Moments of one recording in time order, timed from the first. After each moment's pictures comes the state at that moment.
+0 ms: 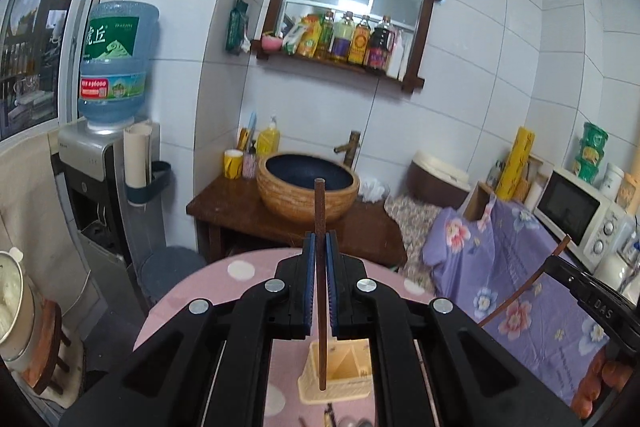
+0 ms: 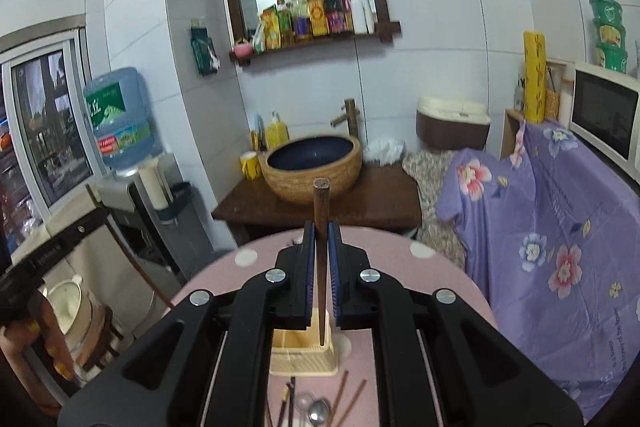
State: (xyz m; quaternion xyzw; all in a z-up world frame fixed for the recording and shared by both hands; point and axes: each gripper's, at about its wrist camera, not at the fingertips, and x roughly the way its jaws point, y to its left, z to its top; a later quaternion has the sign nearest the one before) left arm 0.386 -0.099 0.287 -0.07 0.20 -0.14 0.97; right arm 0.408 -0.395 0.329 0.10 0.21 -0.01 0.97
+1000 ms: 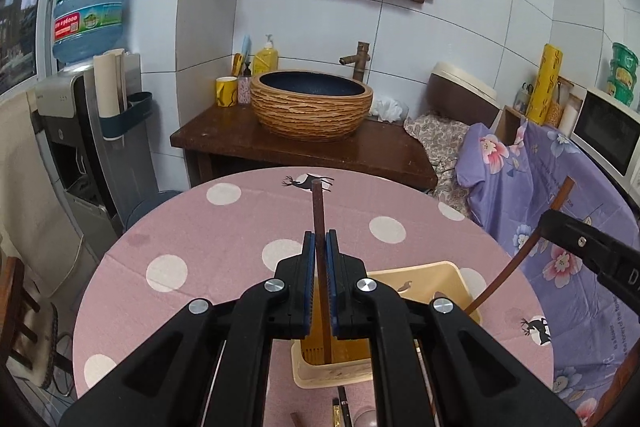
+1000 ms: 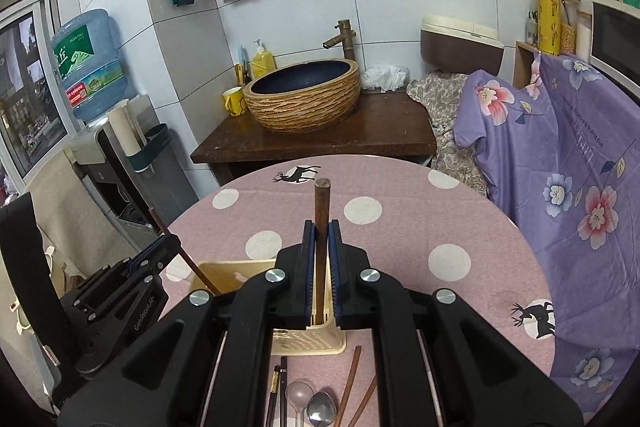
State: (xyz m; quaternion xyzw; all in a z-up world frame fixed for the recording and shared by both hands) left arm 0.440 -0.158 0.128 -0.02 0.29 -0.13 0.95; right arm 0.484 -0.379 0.177 0.11 0.30 -0.02 0.95
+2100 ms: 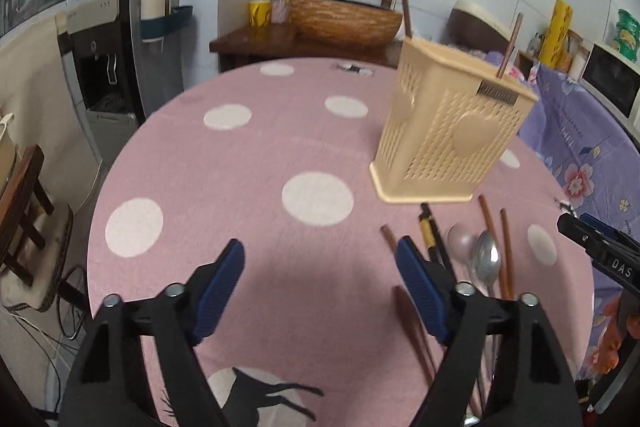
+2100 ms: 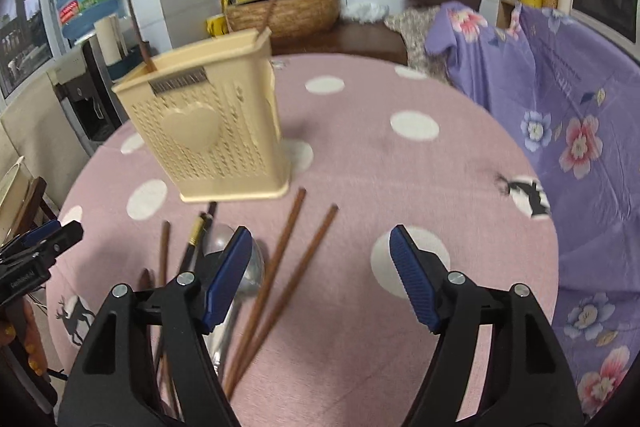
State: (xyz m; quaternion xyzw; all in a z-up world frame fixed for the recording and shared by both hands) left arm 0.345 -0.069 0.006 -0.02 0.38 -0.12 0.92; right arm 0.385 -0.390 0.026 0.07 0.38 -0.04 0.92
